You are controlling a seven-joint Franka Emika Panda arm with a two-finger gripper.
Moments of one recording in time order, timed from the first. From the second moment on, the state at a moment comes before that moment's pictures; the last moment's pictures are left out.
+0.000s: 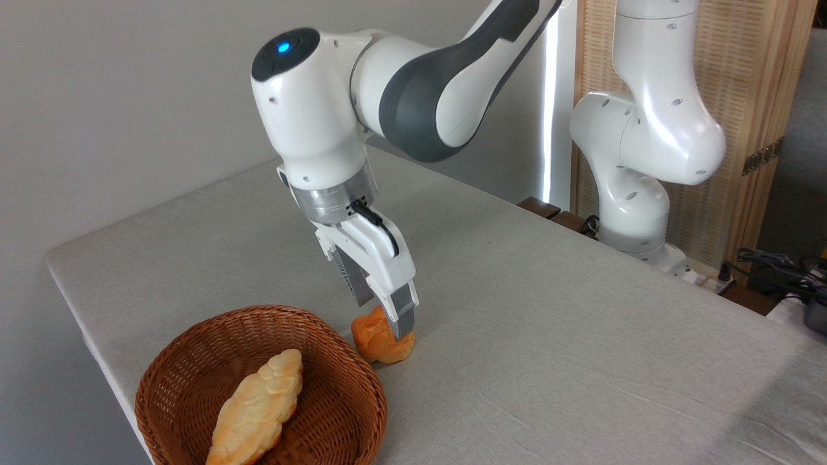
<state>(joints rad) -0.06 0.01 0.01 -2.01 -0.09 1.85 0.82</state>
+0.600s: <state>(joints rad) -0.10 0.06 0.01 -2.01 -0.03 1.87 0.82</state>
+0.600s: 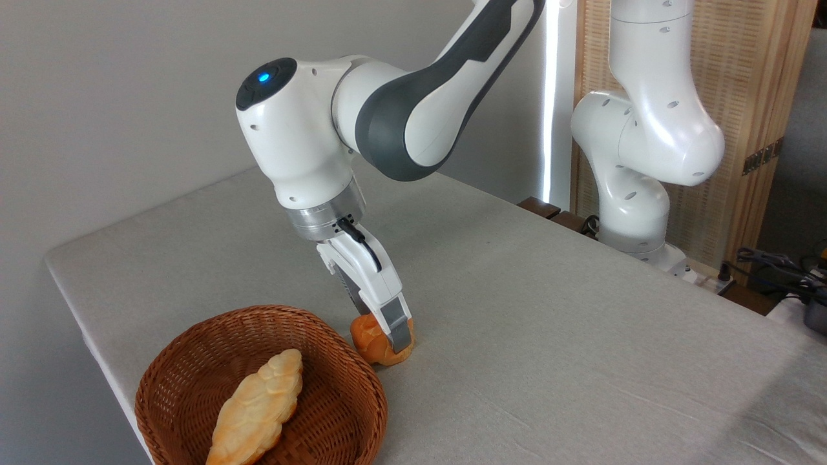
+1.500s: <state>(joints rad) -0.10 0.07 0.01 -2.00 -0.03 1.91 0.82</state>
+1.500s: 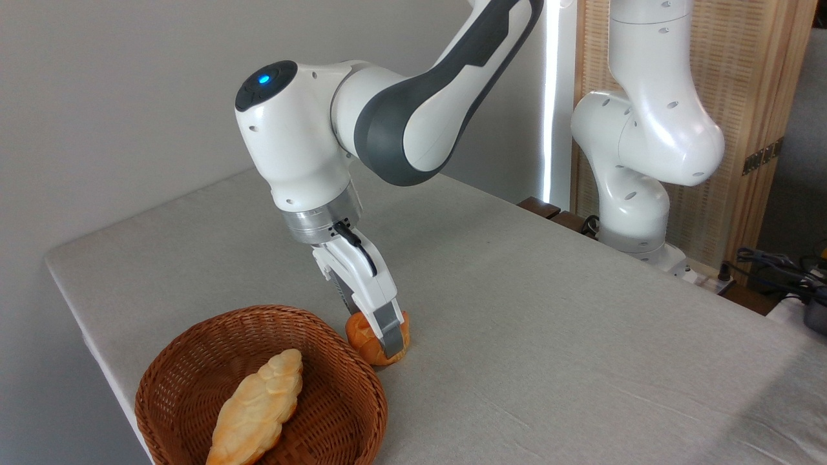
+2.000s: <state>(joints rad) -0.10 0.06 0.01 -2.00 -0.03 1.91 0.82</state>
